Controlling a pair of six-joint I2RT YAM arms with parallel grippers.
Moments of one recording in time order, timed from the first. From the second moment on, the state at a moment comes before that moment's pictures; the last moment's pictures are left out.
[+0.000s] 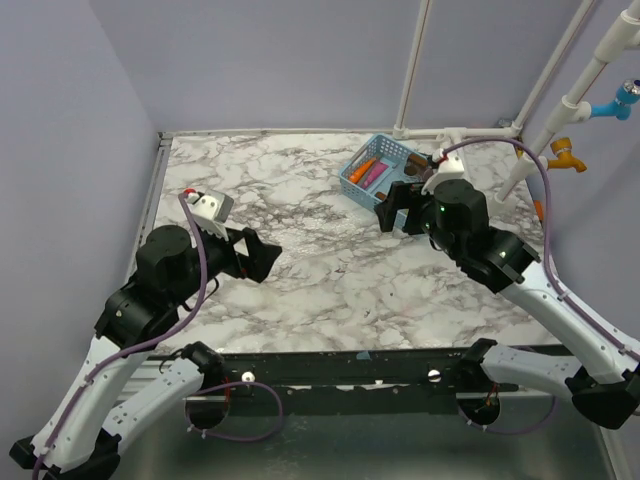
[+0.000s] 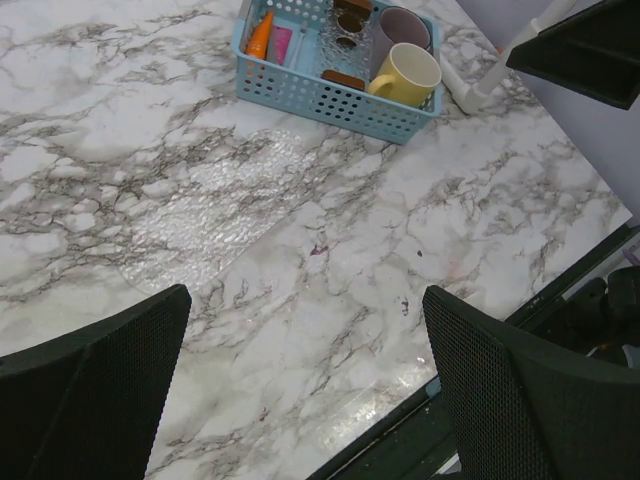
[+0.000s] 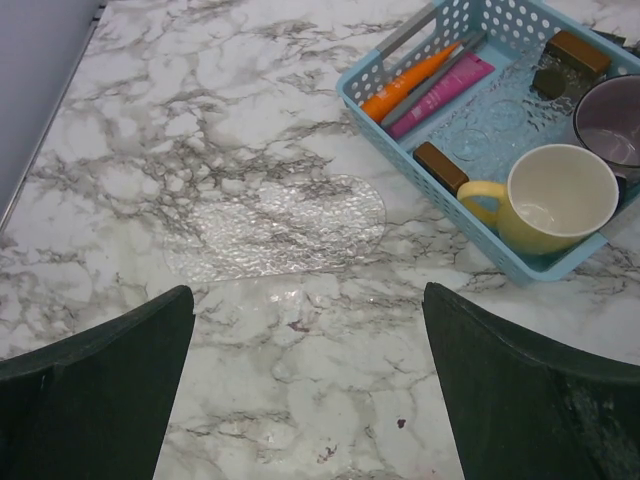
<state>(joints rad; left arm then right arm) -0.59 0.64 1.06 -0.67 0.06 -0.28 0.74 1.02 1.14 -0.48 0.35 0.40</state>
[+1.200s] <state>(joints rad) -0.59 0.55 0.88 -0.64 -0.04 -0.34 0.76 1.67 1.36 -0.48 0.24 0.43</state>
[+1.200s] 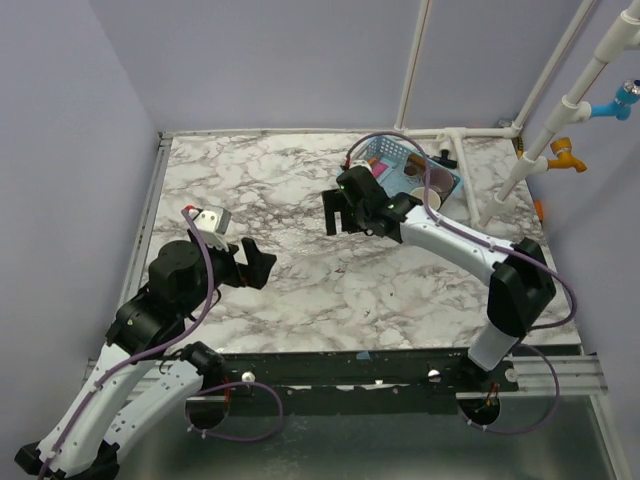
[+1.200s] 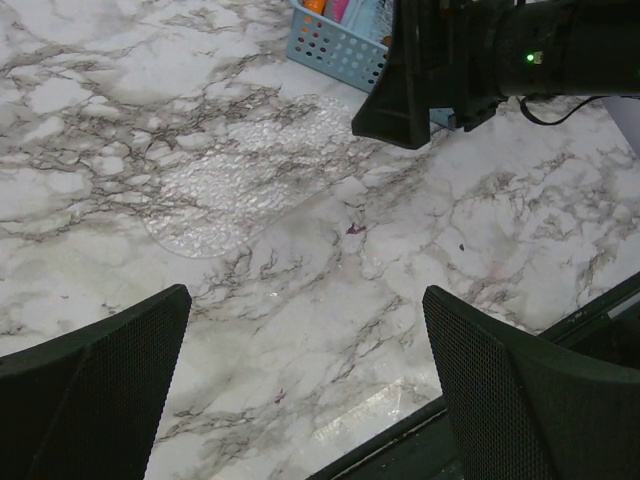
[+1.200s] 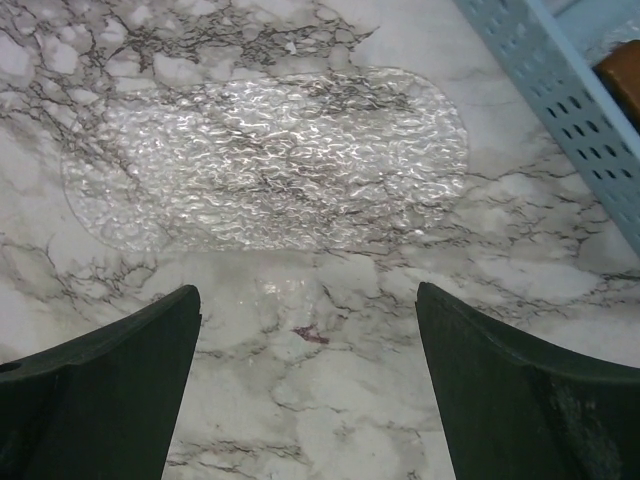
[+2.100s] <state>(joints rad) -0.59 0.46 0.75 -0.61 0.00 -0.38 0.83 2.15 1.70 -0.46 0.27 0.51</state>
